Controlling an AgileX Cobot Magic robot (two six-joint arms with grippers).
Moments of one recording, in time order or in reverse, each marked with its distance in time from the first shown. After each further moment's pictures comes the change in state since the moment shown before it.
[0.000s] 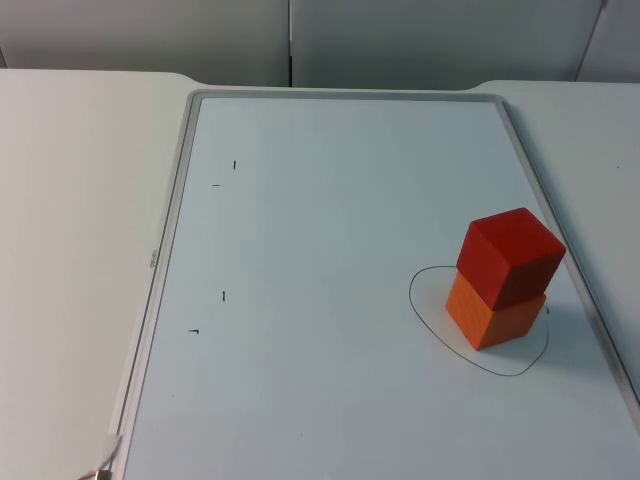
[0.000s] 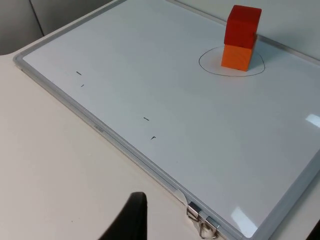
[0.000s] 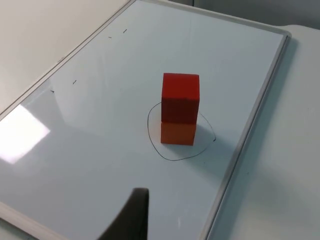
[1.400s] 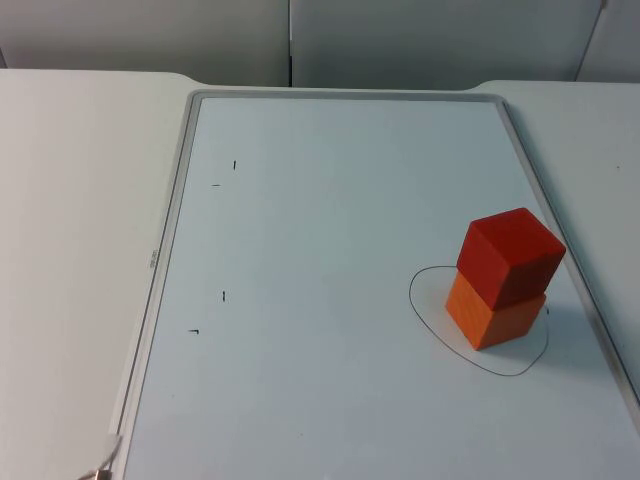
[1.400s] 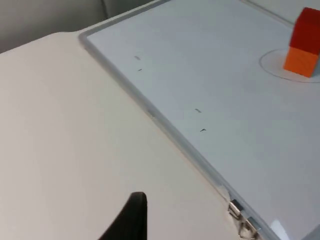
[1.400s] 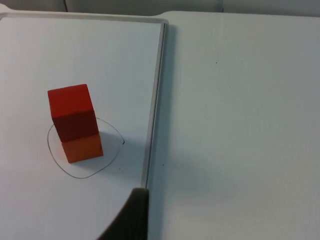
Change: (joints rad) right arm -0.390 0.000 0.000 0.000 0.000 0.000; left arm 0.241 0.000 0.000 -0.002 0.000 0.000
